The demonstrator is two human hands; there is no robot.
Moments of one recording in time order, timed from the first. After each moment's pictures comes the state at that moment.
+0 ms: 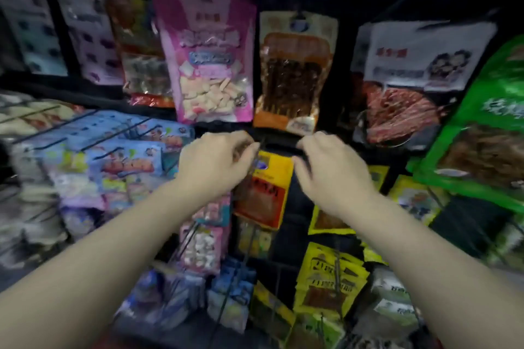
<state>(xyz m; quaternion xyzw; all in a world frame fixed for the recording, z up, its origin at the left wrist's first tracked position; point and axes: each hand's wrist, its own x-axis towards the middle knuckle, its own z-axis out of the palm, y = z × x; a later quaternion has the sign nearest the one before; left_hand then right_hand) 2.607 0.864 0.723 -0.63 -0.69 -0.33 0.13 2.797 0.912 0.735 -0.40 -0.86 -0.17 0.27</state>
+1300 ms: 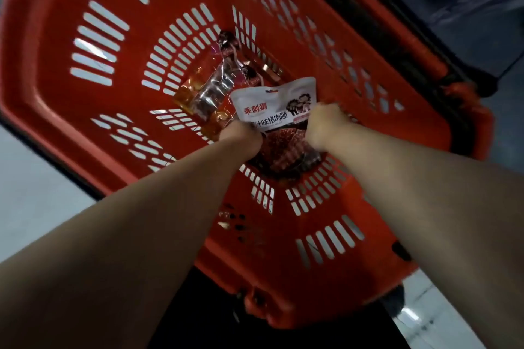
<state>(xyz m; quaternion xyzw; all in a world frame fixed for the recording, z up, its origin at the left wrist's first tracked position) 2.292 0.633 -0.265 -0.11 -0.86 -0.04 -0.50 2.372 0.757 -0.236 -0.31 -0.82 0.15 -0.46</state>
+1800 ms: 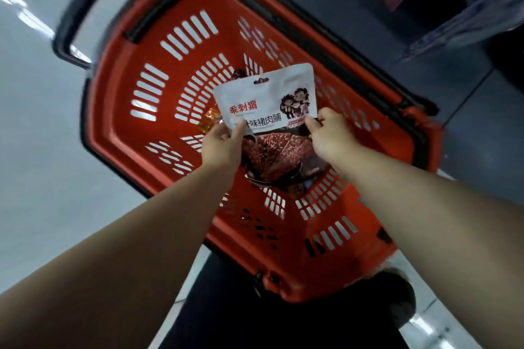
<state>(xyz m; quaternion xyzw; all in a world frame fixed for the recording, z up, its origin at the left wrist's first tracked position) 2.270 0.615 -0.160 0.13 -0.82 -0.40 -0.38 2.376 0.753 -0.167 -0.55 -0.67 0.48 -0.13</state>
